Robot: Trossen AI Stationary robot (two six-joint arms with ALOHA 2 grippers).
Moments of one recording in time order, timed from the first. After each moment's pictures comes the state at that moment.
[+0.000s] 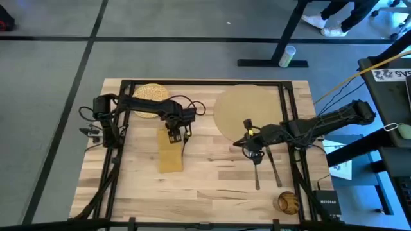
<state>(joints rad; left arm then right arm) 0.22 1.80 1.17 -0.97 -0.11 -0.02 0.24 1.02 0.60 -0.11 0.14 -0.40</state>
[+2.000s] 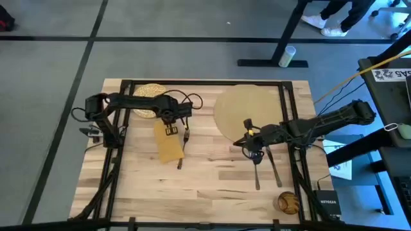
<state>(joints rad) 0.27 1.71 1.18 -1.04 -0.35 0.00 0.24 1.02 0.60 -0.11 0.15 -0.39</state>
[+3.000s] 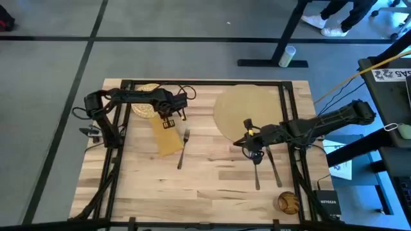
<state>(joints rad) 0.41 1.71 1.09 -0.93 -0.35 0.06 0.24 1.02 0.60 -0.11 0.15 -0.39</state>
